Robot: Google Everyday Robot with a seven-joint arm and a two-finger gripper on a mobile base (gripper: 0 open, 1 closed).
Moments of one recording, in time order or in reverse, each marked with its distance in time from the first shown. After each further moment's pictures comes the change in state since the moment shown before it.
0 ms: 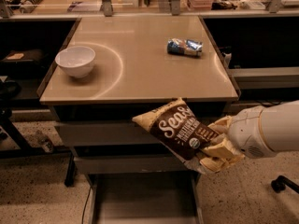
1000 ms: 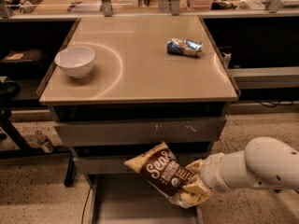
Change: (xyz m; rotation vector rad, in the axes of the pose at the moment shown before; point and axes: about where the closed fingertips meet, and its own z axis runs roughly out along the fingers) arm 0.090 0.058 0.139 -0.159 0.013 0.042
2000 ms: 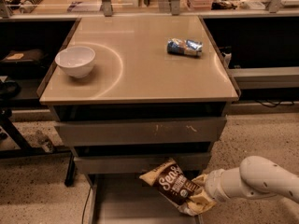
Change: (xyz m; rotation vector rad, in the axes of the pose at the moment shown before) arm 0.108 -0.023 0.089 -0.059 0.010 0.022
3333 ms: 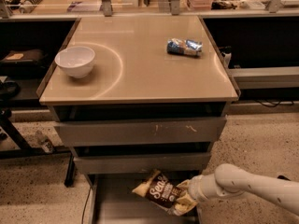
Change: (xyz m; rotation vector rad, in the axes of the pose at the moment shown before) arm 0.051 -0.035 0.137 -0.064 -0.045 -0.001
